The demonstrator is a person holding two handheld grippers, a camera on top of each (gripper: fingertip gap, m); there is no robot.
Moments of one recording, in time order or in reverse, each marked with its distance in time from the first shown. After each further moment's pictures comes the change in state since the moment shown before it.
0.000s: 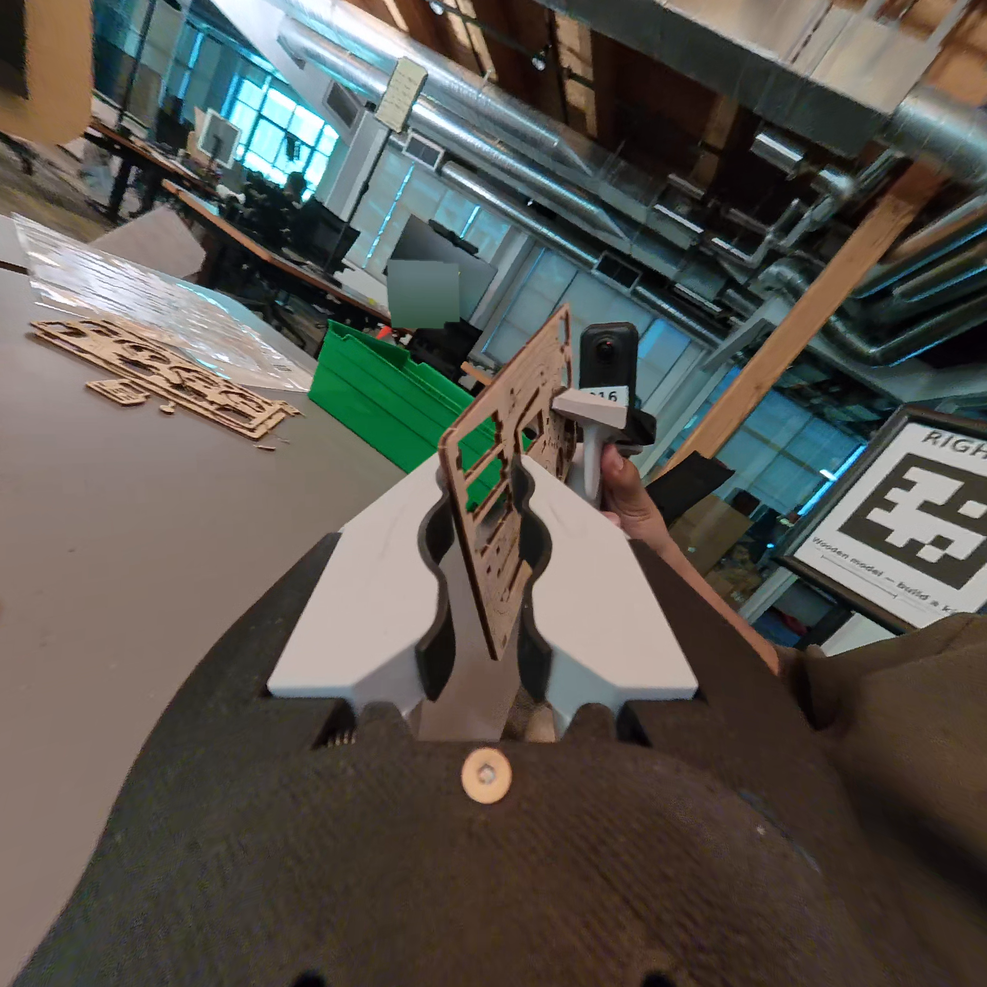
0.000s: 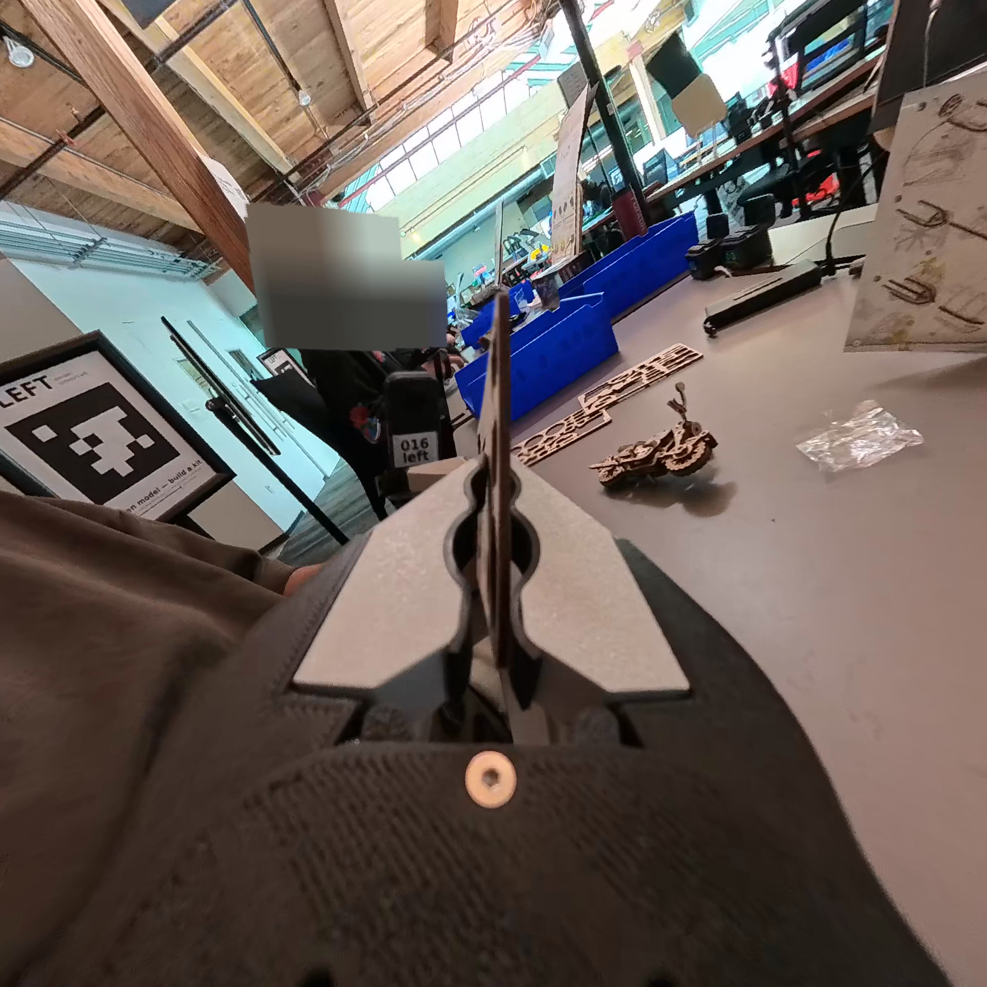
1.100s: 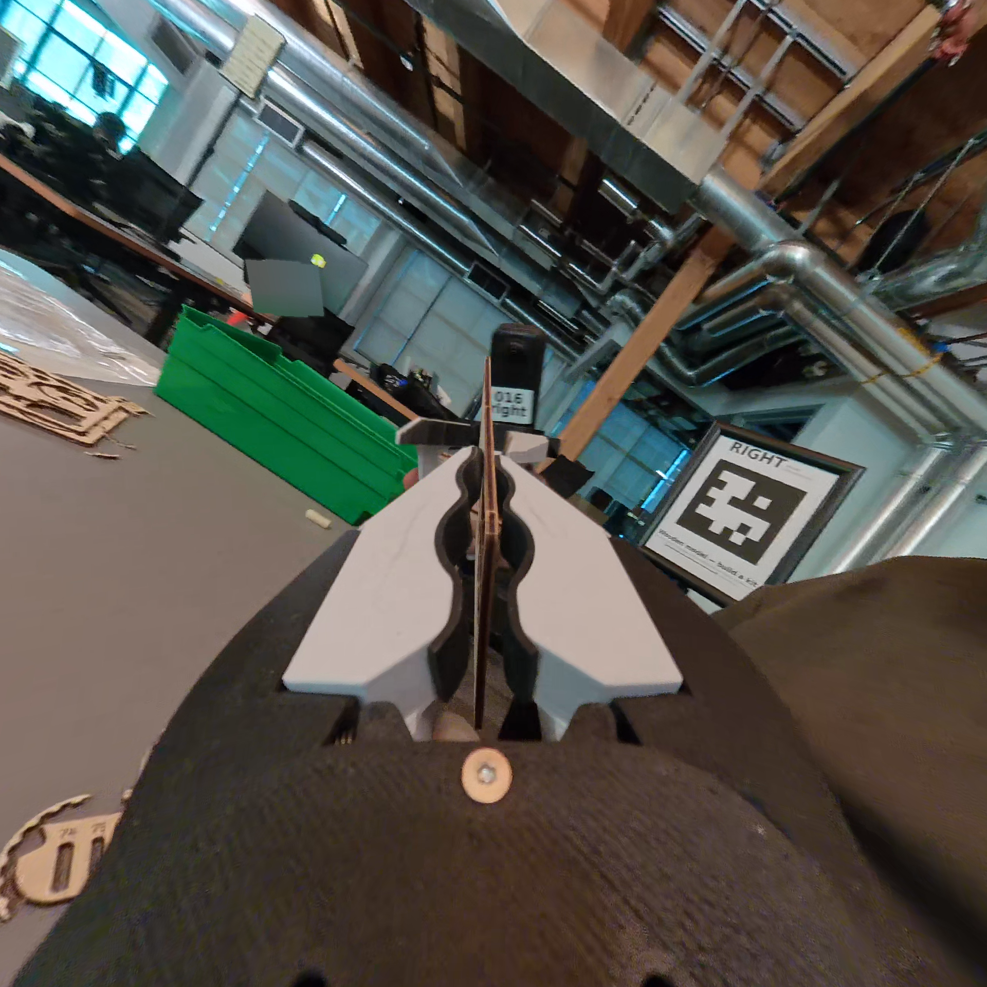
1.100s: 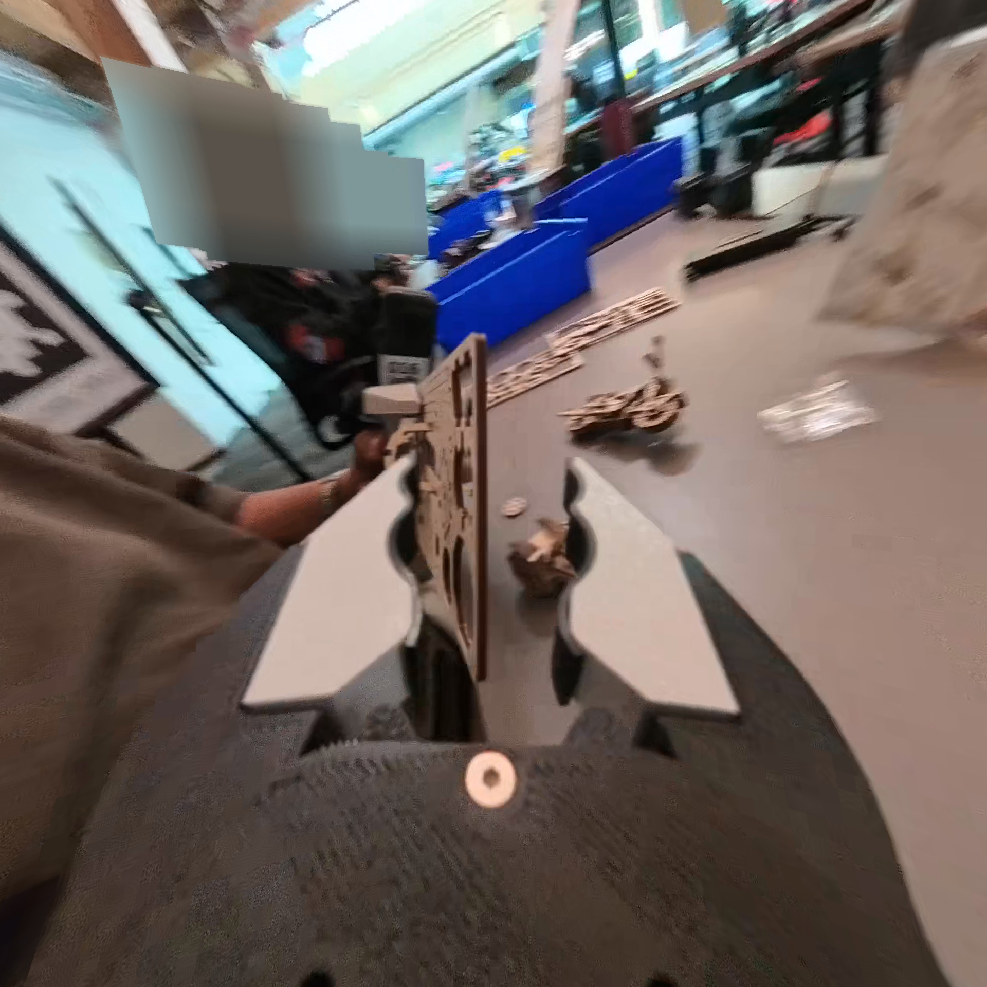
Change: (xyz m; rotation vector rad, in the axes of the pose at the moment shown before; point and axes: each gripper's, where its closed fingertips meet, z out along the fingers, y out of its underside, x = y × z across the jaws) left arm 0.027 -0.011 -0.006 0.003 0.259 -0.141; right arm 0.003 0.017 -0.003 -0.174 0.043 -0.104
